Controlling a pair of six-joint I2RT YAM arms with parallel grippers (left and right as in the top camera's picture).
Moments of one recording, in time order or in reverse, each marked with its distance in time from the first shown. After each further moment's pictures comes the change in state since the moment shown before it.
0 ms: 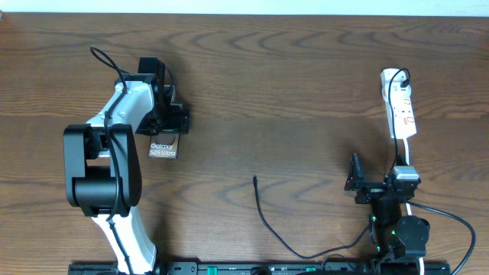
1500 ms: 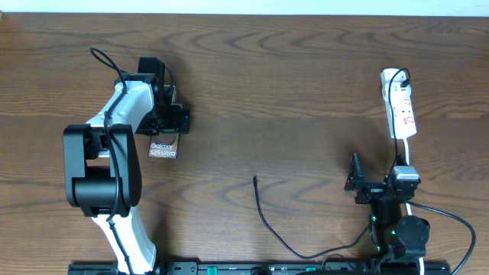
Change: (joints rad) left arm 0.000 0.000 0.001 -0.004 0.025 0.000; right arm 0.000 0.000 0.000 0.000 0.000 0.000
